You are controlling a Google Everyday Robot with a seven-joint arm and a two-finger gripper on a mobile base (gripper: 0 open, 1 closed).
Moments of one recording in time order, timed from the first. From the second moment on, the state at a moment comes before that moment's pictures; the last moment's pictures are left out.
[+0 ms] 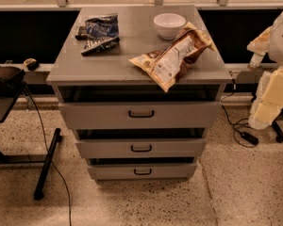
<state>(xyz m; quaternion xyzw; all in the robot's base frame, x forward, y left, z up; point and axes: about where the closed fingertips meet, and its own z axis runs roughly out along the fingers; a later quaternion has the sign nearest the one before) 0.438 -0.217 0.976 -0.60 0.78 -0.03 0.16</state>
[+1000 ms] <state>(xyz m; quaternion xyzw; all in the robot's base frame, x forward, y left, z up) 0.427 -0.199 0.912 -0.65 0.75 -0.05 0.14</state>
